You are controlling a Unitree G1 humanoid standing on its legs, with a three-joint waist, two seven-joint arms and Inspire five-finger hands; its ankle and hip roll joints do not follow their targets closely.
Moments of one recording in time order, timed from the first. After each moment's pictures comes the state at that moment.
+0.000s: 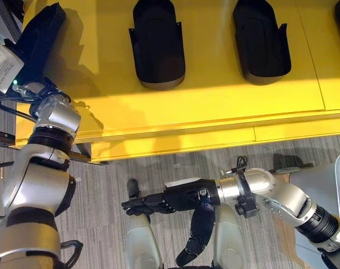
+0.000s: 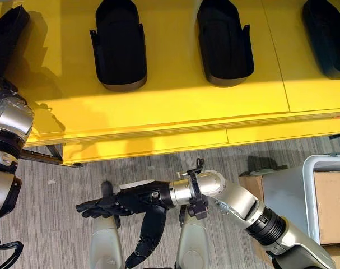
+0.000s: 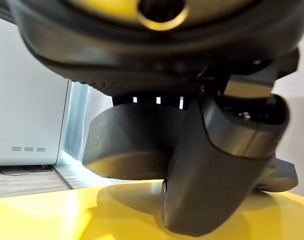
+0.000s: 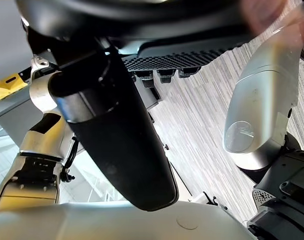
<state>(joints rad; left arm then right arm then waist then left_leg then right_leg) -1.20 0.76 -0.47 0.97 0.05 0.61 0.71 -0.52 -0.73 0.63 -0.37 0.69 0.34 0.84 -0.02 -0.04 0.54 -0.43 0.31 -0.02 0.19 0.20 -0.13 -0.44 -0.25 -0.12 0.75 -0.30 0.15</state>
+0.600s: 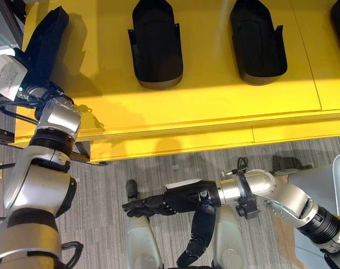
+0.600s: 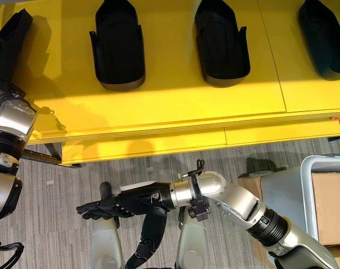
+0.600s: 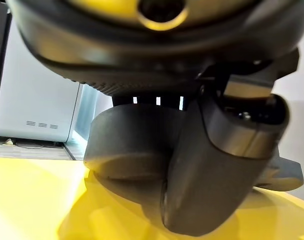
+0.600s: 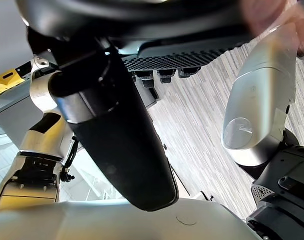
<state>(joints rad) -1.19 0.76 -0.46 0.97 -0.08 0.58 0.72 -0.52 -0.76 0.65 -0.37 0.71 0.34 0.83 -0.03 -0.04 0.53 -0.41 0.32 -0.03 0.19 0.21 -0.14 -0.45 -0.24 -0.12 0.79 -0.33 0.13</state>
